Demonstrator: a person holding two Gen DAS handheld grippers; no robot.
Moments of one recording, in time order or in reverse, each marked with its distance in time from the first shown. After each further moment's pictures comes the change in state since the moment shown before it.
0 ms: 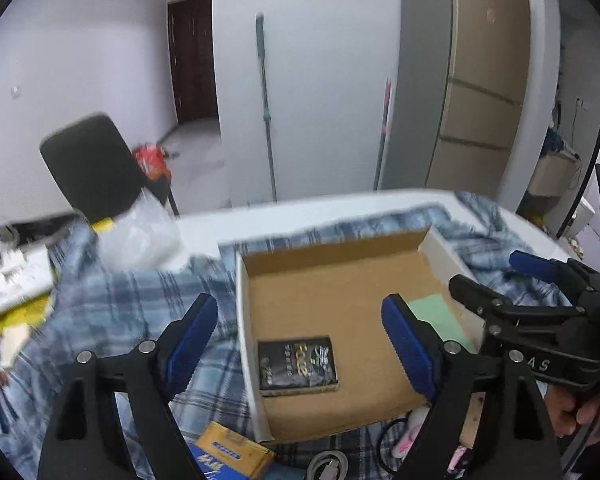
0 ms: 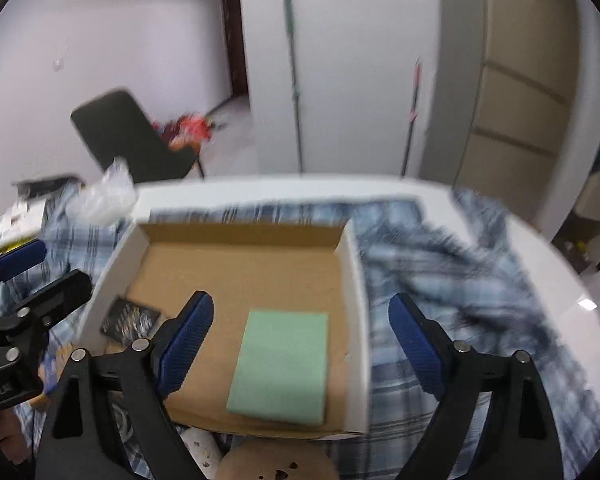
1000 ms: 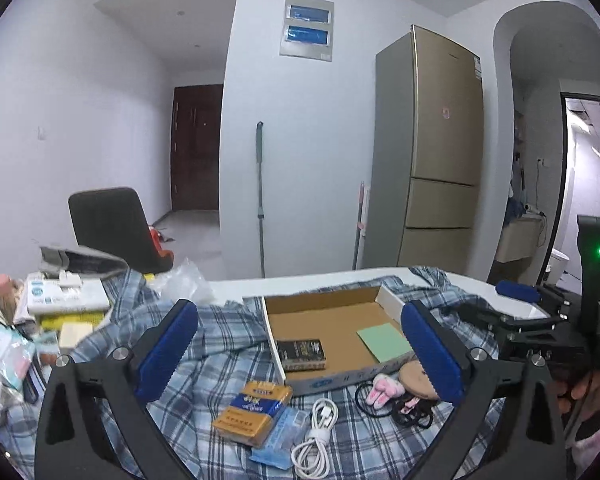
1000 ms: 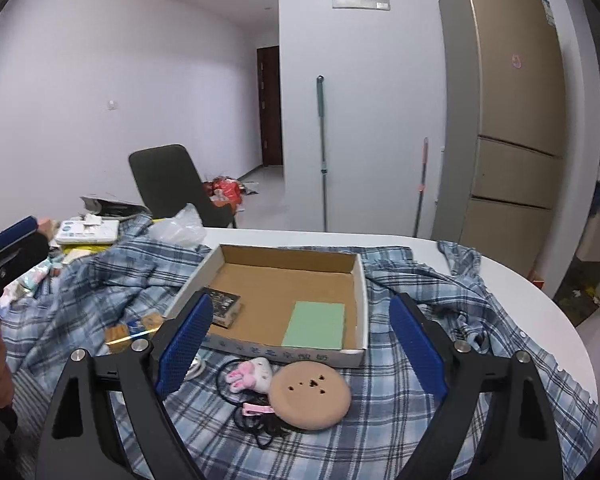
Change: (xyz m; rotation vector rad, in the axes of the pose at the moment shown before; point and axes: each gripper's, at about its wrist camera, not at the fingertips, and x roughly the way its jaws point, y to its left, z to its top) left arm -0.164 0.036 -0.081 -0.009 -0.360 -0.085; right arm -0.154 0.017 -0.068 -0.064 -0.318 0.070
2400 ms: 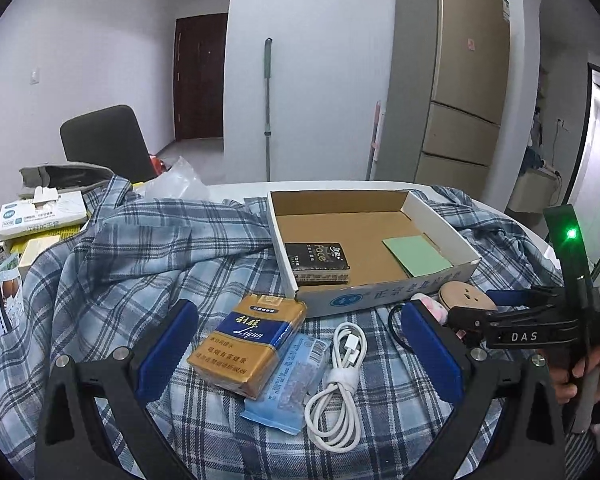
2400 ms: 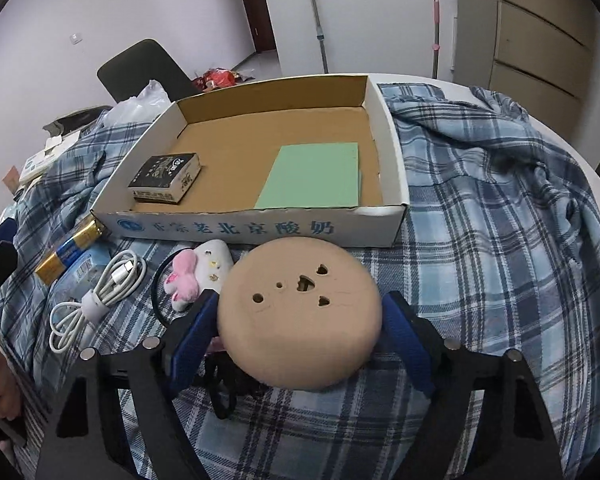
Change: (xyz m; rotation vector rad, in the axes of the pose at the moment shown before) left arm 0.070 0.007 -0.067 -0.033 0.264 0.029; right arm 0.114 -0.027 -0.079 0.109 0.464 0.056
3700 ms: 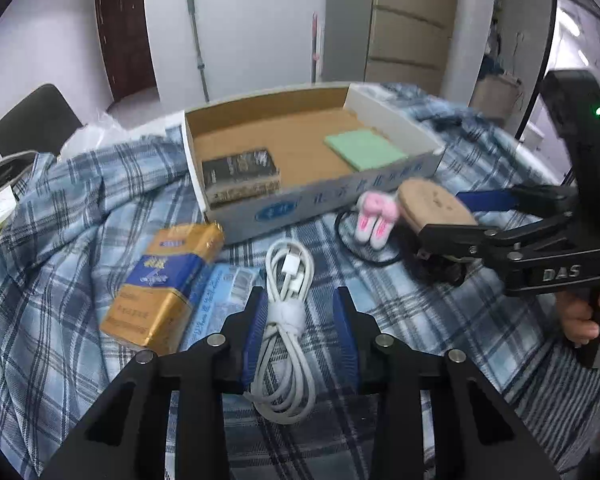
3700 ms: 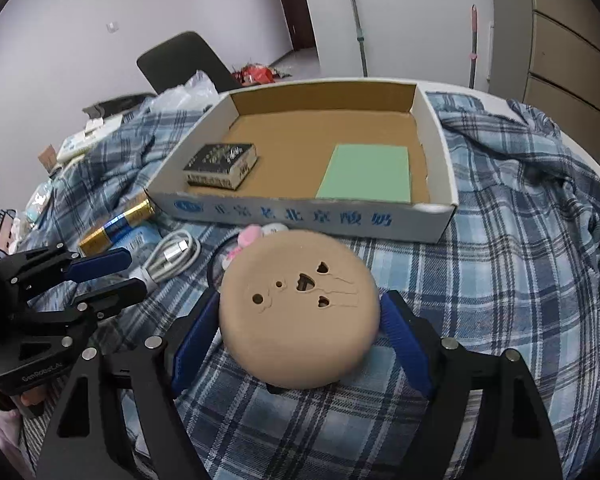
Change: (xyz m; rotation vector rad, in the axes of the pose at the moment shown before) left arm 0.048 -0.037 -0.025 0.188 0.336 -0.118; right arm -0.015 0.021 -0.007 -0.074 -0.009 0.108
